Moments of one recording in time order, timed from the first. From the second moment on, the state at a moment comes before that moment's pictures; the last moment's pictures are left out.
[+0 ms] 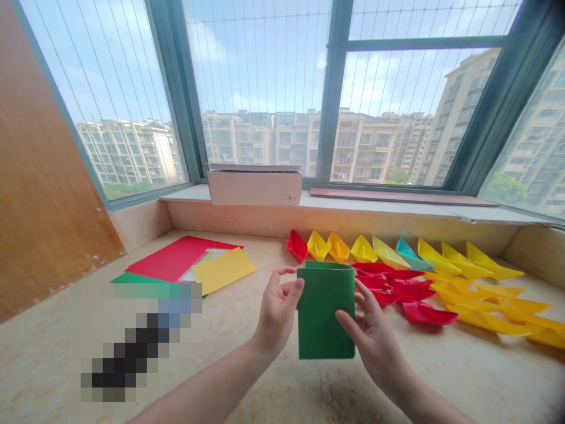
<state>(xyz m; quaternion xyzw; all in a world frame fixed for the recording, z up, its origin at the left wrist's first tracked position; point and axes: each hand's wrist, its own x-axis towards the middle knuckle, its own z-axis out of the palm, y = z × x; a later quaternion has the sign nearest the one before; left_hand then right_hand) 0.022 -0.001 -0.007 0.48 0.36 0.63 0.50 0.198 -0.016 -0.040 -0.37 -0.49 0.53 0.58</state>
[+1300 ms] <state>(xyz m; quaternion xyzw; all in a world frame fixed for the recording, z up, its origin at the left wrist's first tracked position) 0.024 -0.006 -0.011 0.63 0.48 0.55 0.27 0.194 -0.029 -0.017 -0.32 -0.60 0.55 0.49</state>
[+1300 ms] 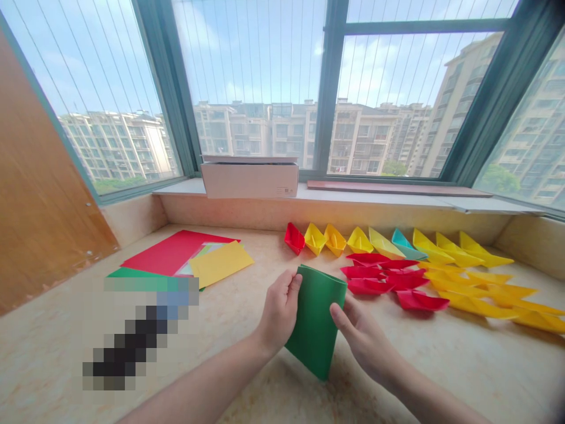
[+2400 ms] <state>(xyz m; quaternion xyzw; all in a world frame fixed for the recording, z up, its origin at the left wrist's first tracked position) 0.023 -0.005 -0.012 0.66 0.43 0.55 0.26 0.197 -0.019 -0.031 -0.35 -0.58 0.52 0.53</state>
